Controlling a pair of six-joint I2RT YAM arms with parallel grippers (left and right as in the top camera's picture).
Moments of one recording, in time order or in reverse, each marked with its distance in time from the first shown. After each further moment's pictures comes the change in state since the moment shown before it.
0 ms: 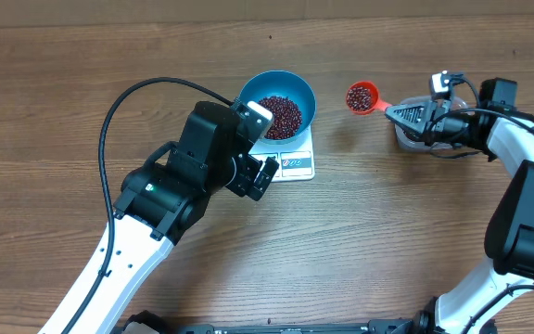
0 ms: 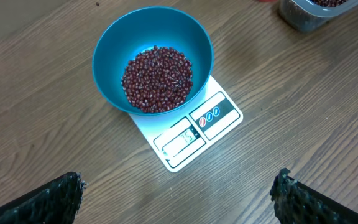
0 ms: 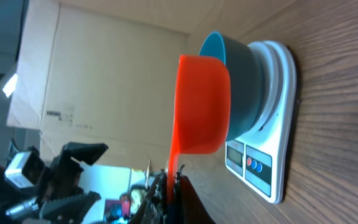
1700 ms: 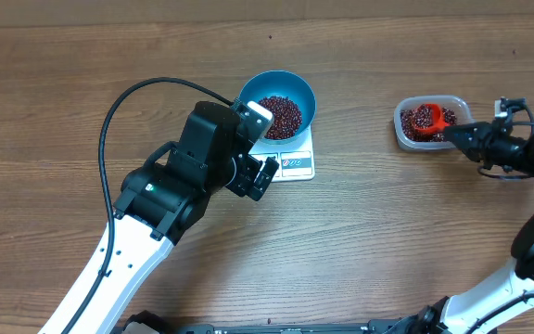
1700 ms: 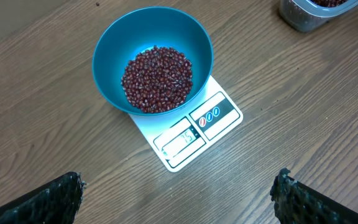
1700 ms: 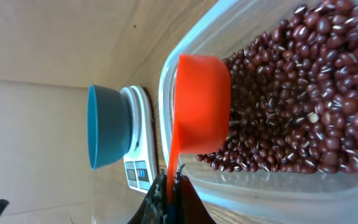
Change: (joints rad) left arm 0.000 0.000 0.000 0.000 0.000 0.000; right arm -0.308 0.000 0.005 -0.157 0.347 -0.167
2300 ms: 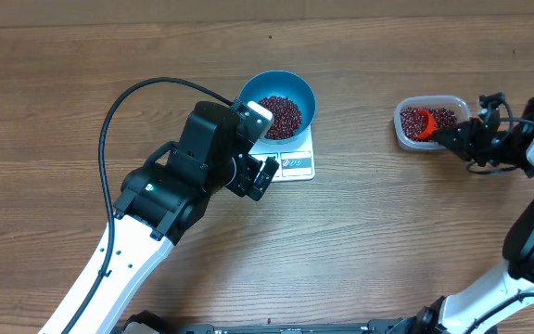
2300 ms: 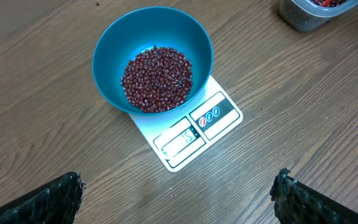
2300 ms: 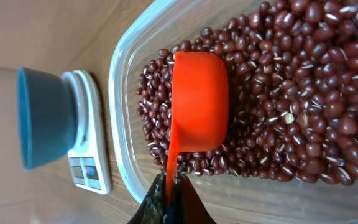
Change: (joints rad) left arm 0.000 0.000 0.000 0.000 0.000 0.000; right arm 0.095 -0.011 0.000 0.031 0.230 0.000
